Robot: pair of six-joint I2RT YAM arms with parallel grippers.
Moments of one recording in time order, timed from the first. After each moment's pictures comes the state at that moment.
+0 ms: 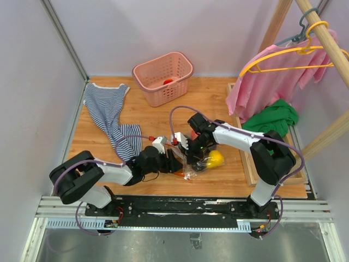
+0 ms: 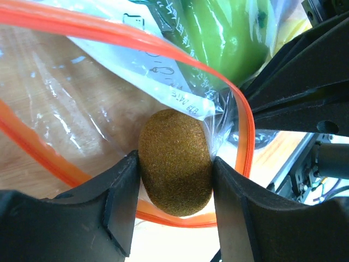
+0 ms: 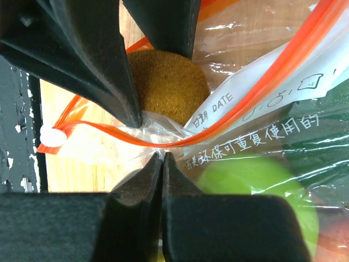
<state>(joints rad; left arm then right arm) -0.87 1.46 0.30 0.69 0.07 -0.81 0.70 1.72 1.09 -0.66 -0.65 -0.77</state>
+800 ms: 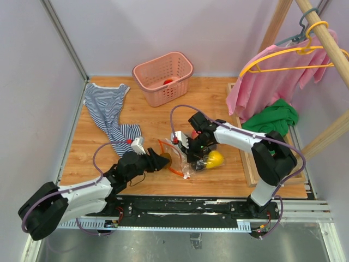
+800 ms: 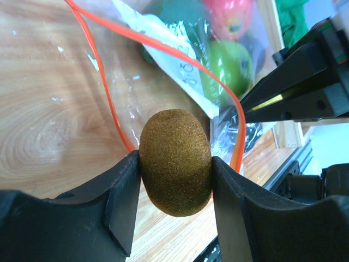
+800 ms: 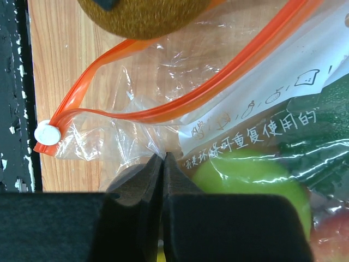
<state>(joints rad) -0.77 0.99 0.10 0.55 -0.03 -0.88 0.69 1.71 1.09 -0.64 -0.64 -0.77</state>
